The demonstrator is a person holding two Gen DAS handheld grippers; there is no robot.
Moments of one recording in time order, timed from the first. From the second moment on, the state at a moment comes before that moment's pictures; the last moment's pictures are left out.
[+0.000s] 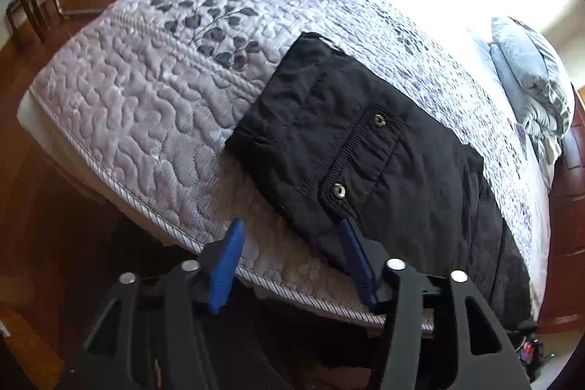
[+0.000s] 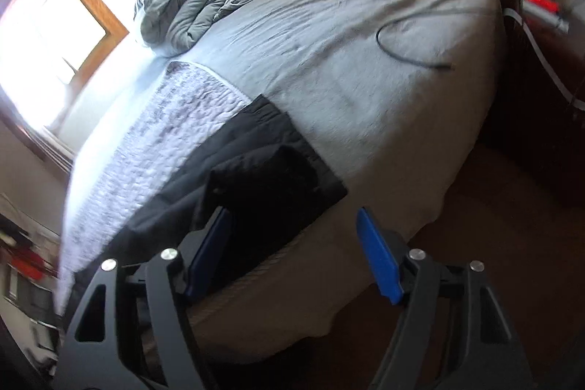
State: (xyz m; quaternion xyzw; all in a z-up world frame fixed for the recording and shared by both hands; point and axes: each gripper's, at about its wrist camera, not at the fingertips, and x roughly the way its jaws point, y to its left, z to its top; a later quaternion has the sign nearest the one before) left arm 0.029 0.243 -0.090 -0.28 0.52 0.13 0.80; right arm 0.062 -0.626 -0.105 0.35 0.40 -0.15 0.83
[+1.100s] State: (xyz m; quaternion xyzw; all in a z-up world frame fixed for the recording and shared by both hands) left arm 0.050 0.190 -0.120 -0.20 0.60 0.10 0.77; right arm 0.128 -0.606 -0.149 0.40 0.44 -0.12 0.79
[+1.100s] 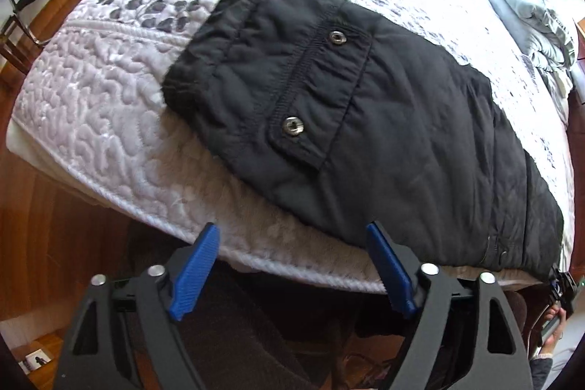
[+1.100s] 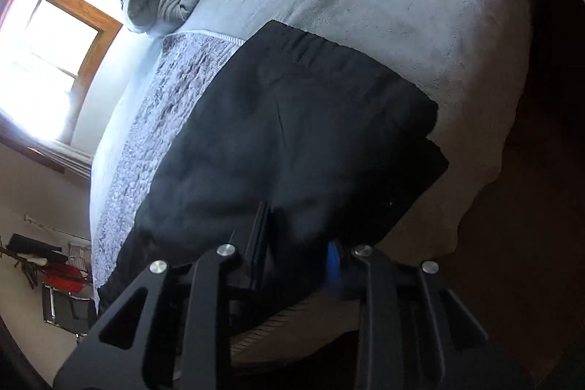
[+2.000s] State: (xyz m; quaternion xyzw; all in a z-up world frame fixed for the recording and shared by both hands) left arm 0.067 0.254 -0.181 -0.46 0.55 0.04 0.69; right arm 0.105 -0.534 -0.110 0.32 0.44 -0.09 0.83
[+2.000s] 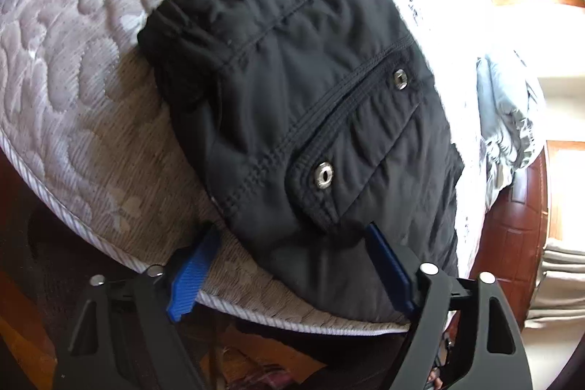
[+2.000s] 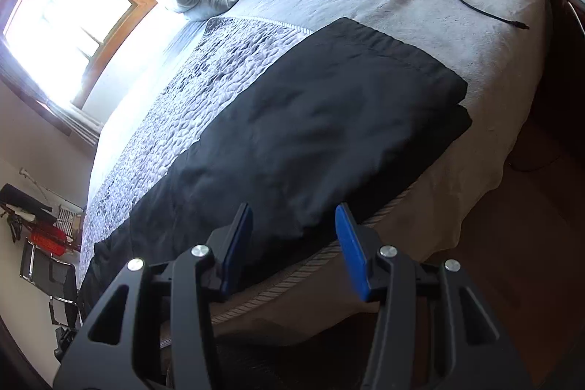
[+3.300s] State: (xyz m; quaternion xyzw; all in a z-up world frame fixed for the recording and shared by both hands) left arm 0.116 0.231 -0.125 -0.47 0.46 -0.05 0.75; right arm 0.097 -0.504 -0.193 0.55 0.41 -0.02 0.72
